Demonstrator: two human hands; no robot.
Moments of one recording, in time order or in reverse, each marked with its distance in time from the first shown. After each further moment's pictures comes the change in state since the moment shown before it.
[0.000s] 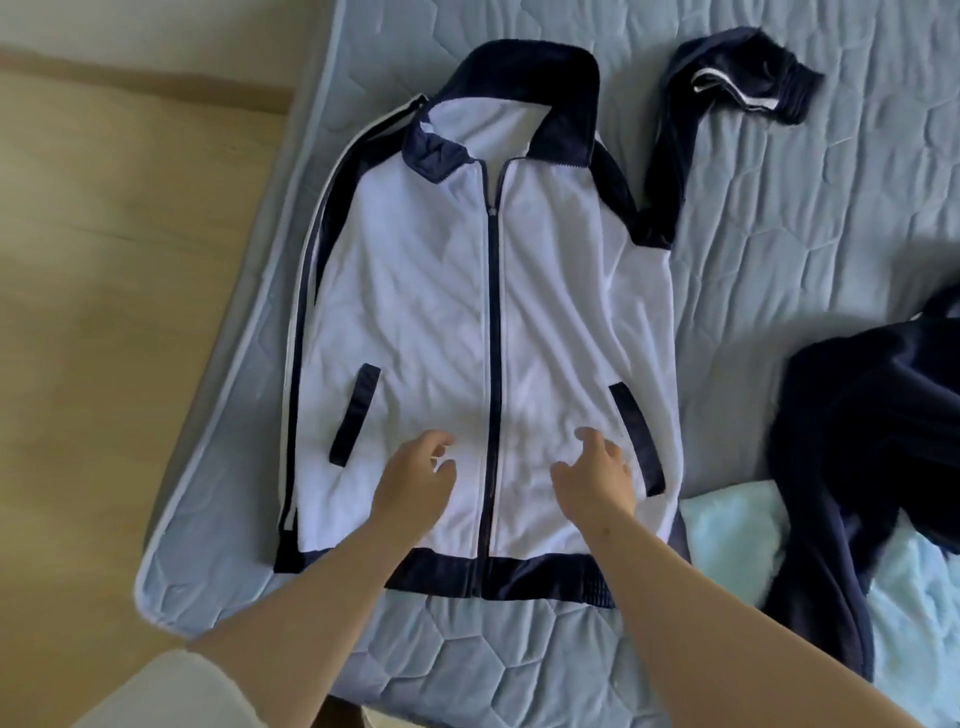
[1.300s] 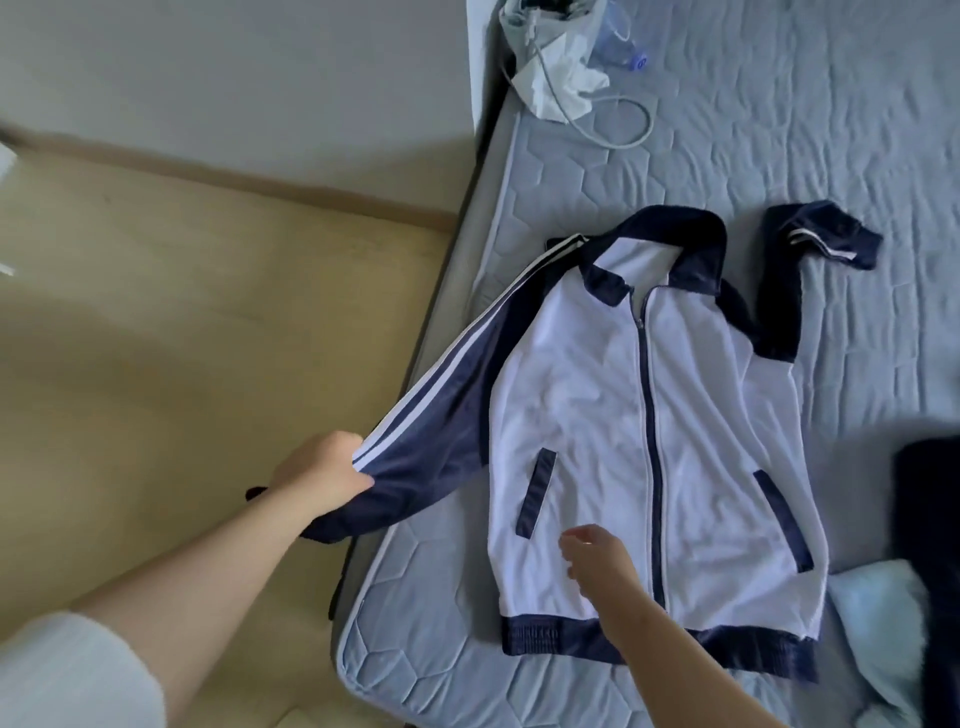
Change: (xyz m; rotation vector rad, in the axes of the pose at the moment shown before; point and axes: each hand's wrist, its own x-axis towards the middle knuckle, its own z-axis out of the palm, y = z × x) left_hand 0.039 -0.129 -0.321 0.535 0.071 -0.119; right_hand -0.121 -0.172 0.122 0.404 -0.095 0.092
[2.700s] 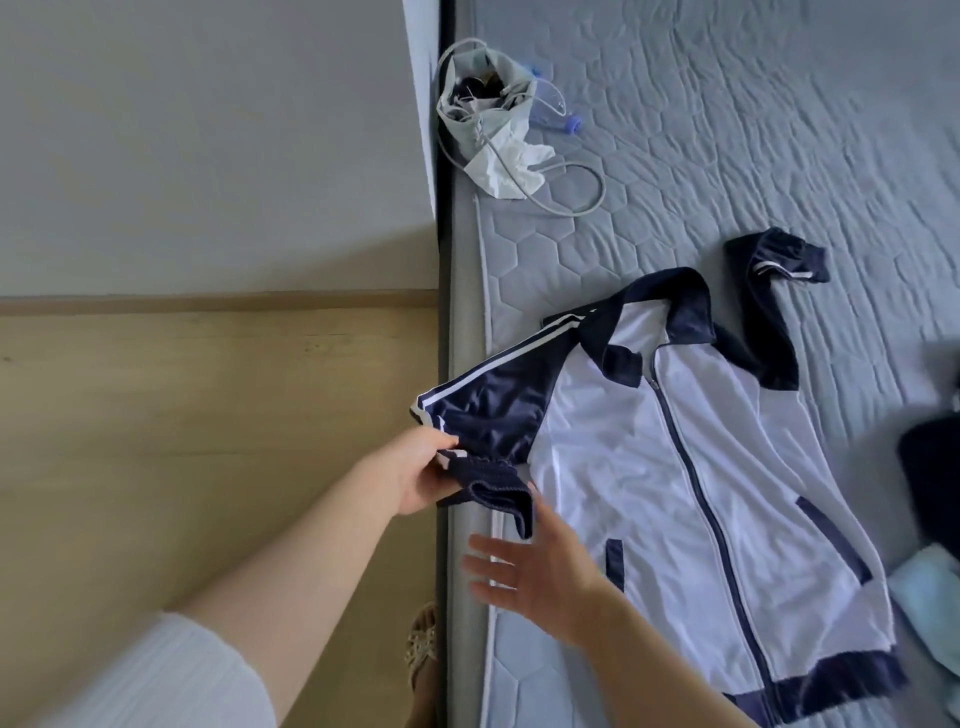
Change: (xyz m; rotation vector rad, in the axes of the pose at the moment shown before) left_hand 0.107 0.077 -0.175 -1.238 -0.718 -0.160; right_hand -0.013 -0.215 0.097 1.063 -0.456 0.123
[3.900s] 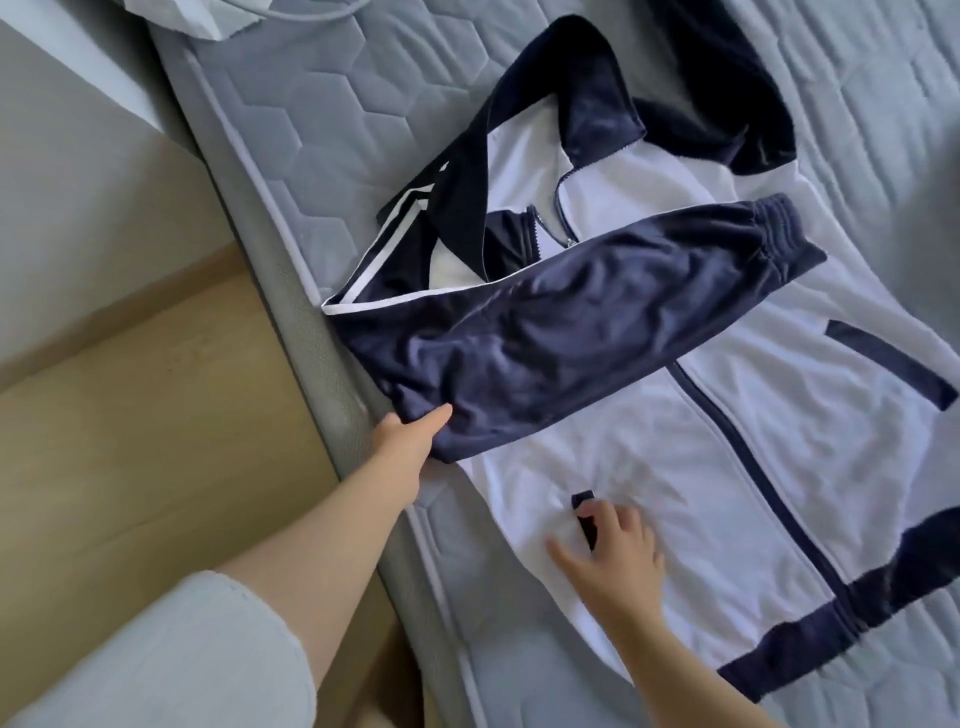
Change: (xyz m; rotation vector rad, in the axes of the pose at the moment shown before) left_hand 0.238 -0.078 0.087 0.546 0.409 0.091; right_hand 0.105 0.024 -0.201 -0.990 0.850 -0.181
